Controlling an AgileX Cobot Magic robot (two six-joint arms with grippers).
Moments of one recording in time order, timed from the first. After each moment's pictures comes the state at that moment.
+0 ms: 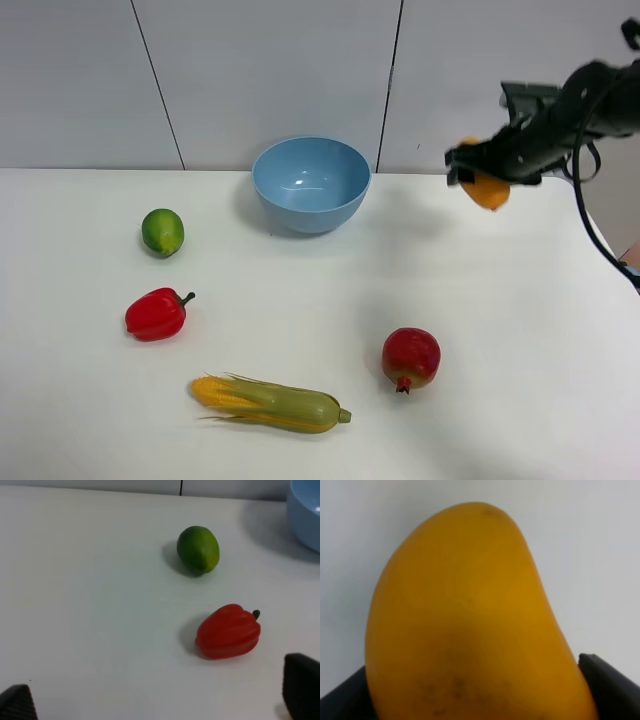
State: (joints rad) left arm 0.14 -0.01 -0.51 -0.09 1.05 -0.01; right arm 0.09 1.82 -1.28 0.28 0.45 -0.21
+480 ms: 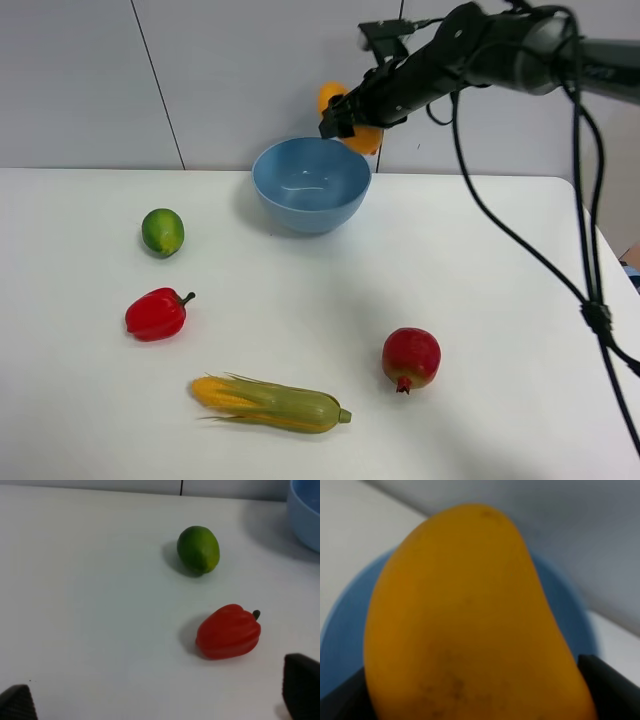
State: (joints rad) left arm 0.14 -0.01 -0.51 -0.09 1.05 -0.01; right arm 0.37 2.12 -1.76 0.52 0.56 -0.58
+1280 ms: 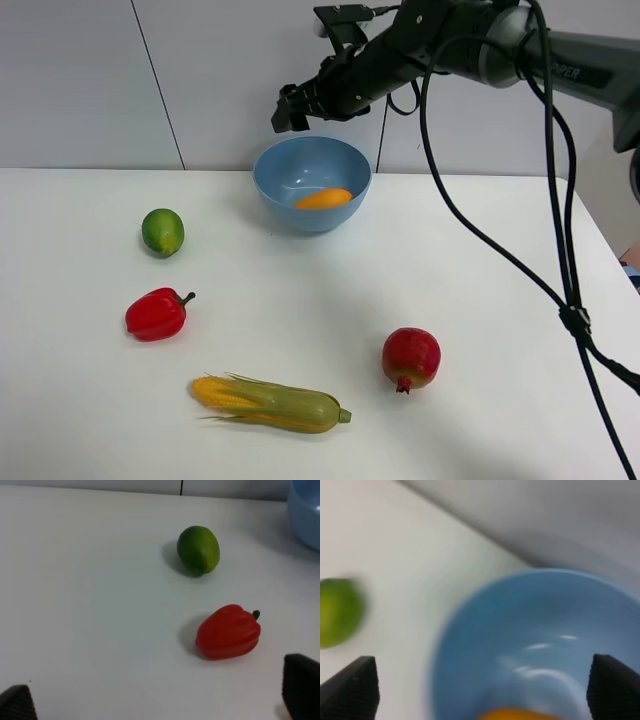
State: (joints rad) left arm 0.14 -0.01 -0.51 -0.09 1.05 -0.01; right arm 0.48 2.08 -1.84 0.51 0.64 -0.51
